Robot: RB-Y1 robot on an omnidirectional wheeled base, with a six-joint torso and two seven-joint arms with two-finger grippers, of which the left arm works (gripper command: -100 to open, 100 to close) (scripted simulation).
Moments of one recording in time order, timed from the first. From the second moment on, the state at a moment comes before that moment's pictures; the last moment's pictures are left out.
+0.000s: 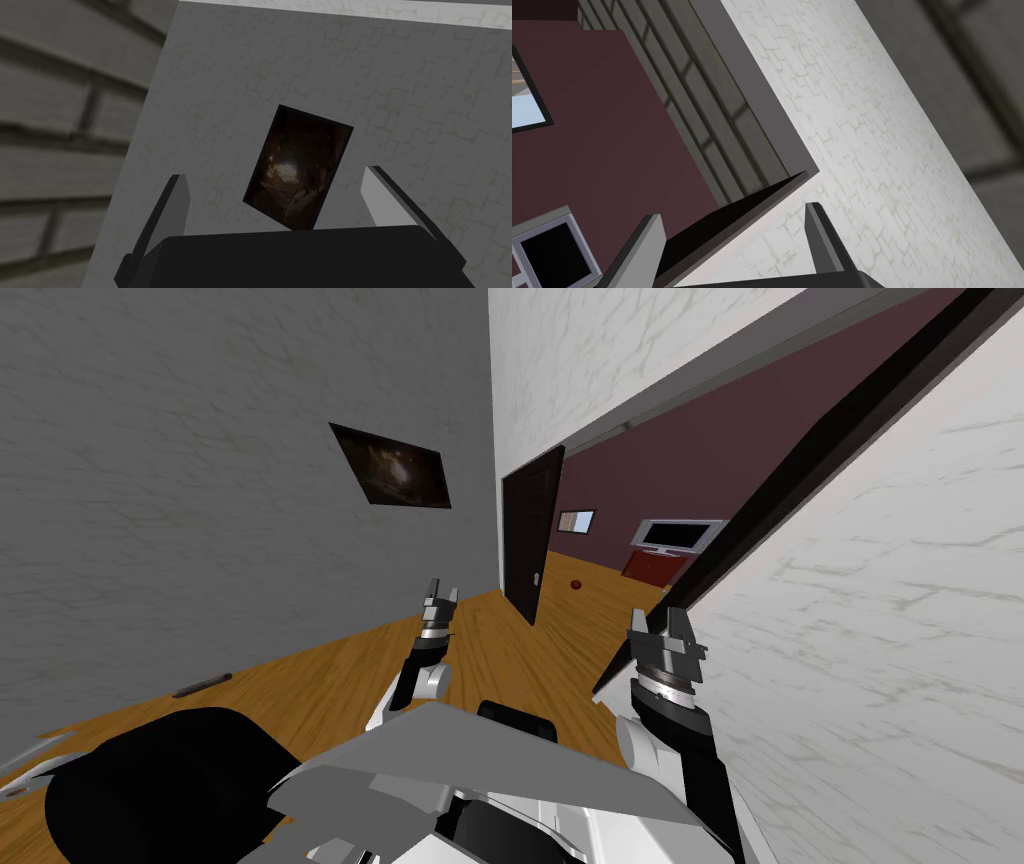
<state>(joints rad) 0.47 -0.01 0.04 -2.20 0.07 -0.50 0.03</state>
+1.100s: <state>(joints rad) 0.37 0.05 -0.01 -1.97 0.05 -0.54 0.05</state>
